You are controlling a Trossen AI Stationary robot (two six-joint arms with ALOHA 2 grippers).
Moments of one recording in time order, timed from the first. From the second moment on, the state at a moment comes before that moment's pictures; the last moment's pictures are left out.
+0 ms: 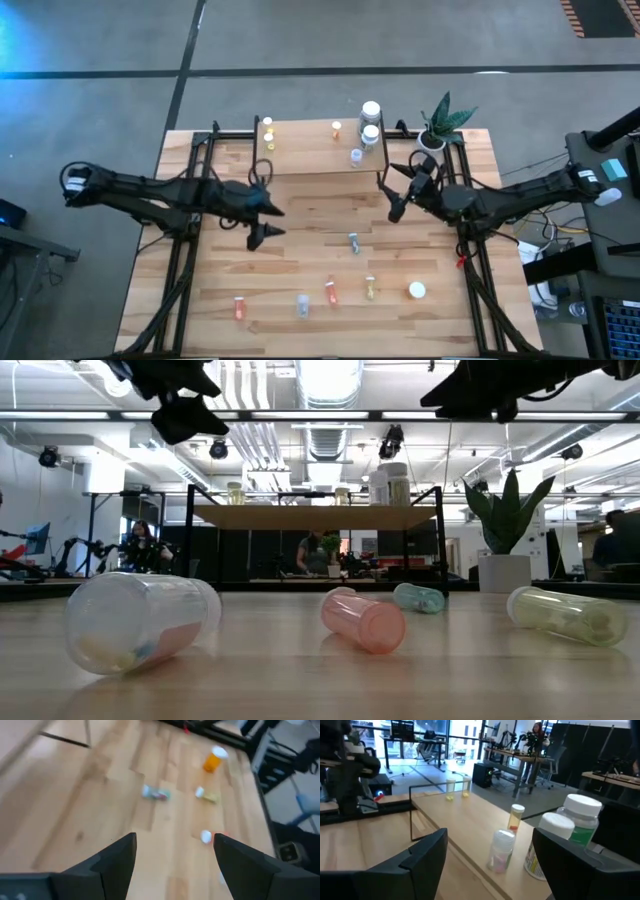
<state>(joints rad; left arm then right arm) -0.08 1.00 0.82 -0.37 0.00 -0.36 0.16 0.92 0.54 0.29 0.78 -0.06</state>
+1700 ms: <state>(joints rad) -0.68 1.33 0.69 -0.46 0.20 -1.84 0.17 0.94 0.53 0.26 0.70 -0.03</state>
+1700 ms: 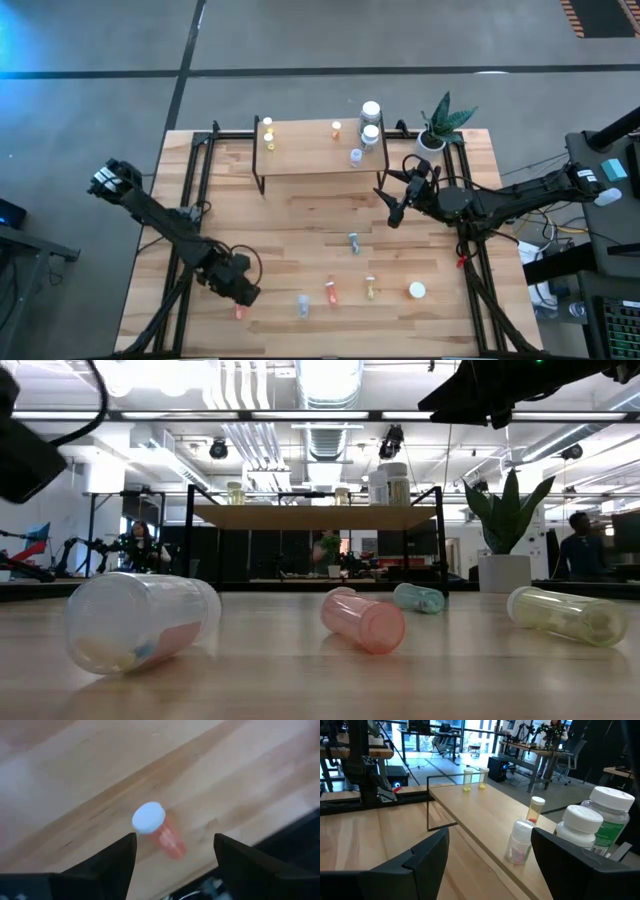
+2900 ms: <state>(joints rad) -0.70 1.40 0.67 -0.40 0.05 -1.80 0.22 0.94 0.53 0.27 0.70 0.02</state>
